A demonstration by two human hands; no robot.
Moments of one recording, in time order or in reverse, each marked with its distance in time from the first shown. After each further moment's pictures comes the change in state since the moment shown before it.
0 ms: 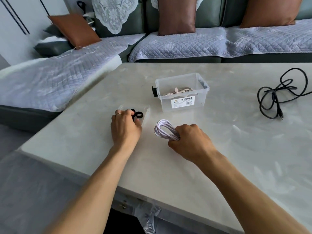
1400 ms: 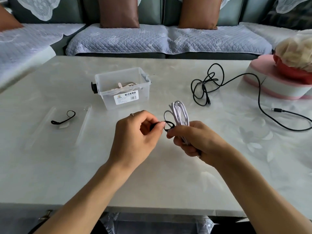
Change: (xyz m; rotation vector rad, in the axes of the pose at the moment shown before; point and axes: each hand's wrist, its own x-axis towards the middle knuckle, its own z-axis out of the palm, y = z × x) left_hand -0.104 0.127 -0.029 -0.769 -0.205 0.496; right_hand -0.075 0.081 -0.073 0.973 -0.088 0.484
